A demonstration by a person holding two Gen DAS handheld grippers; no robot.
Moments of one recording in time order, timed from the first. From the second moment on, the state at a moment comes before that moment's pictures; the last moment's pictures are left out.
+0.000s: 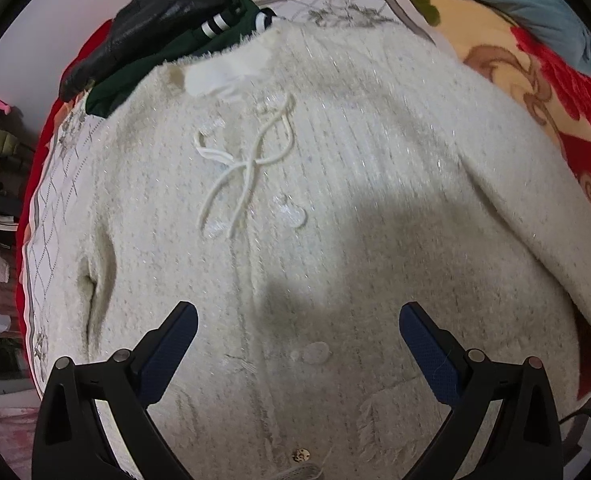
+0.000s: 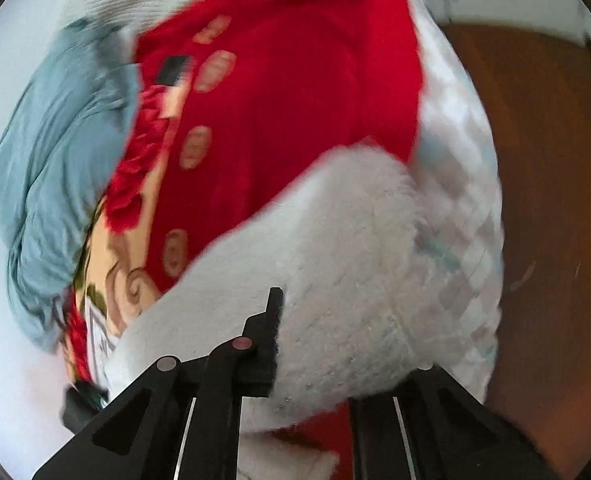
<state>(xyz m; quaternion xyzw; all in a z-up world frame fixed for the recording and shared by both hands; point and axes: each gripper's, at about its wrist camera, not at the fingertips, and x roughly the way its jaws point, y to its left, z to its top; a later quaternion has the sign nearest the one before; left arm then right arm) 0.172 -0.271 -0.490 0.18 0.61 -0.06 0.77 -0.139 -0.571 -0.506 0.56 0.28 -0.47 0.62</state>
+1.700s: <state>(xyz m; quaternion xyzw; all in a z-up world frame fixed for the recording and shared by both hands) 0.052 0.245 -0.570 -0.48 0.57 0.33 0.57 0.248 -0.143 -0.507 0.17 0.67 0.03 0.72</state>
